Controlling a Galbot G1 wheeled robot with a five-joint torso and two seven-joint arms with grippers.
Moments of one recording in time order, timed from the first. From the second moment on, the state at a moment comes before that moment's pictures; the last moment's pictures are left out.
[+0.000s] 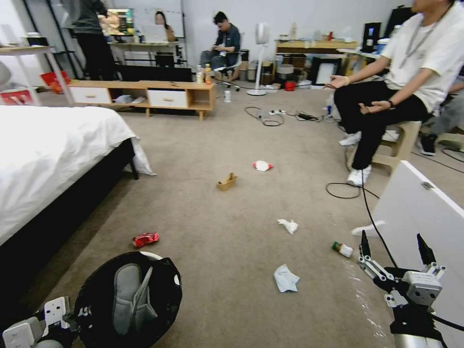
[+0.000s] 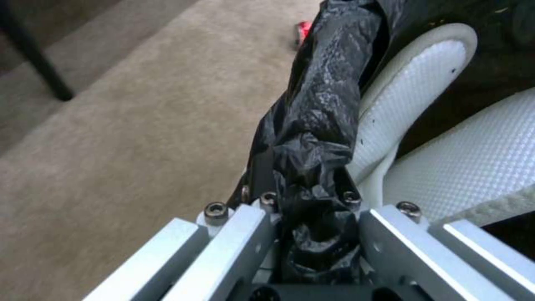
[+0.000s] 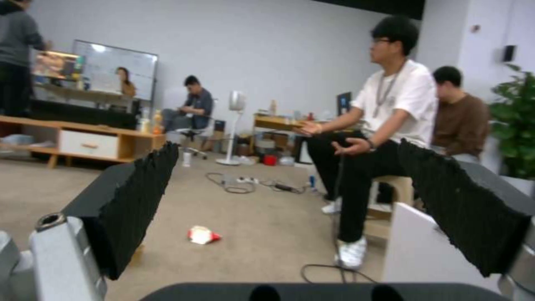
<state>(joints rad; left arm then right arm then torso) 1.66 -1.40 -0.99 -2.21 -0.61 0.74 -0.13 -1.77 1.46 0.72 2.33 0.02 0.24 0.17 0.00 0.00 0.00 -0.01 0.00</state>
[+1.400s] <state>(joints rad) 1.64 -1.40 -0.99 -2.17 -0.58 0.74 -0.12 -1.75 1.46 0.75 2.31 0.04 0.23 0.14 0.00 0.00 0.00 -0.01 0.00</state>
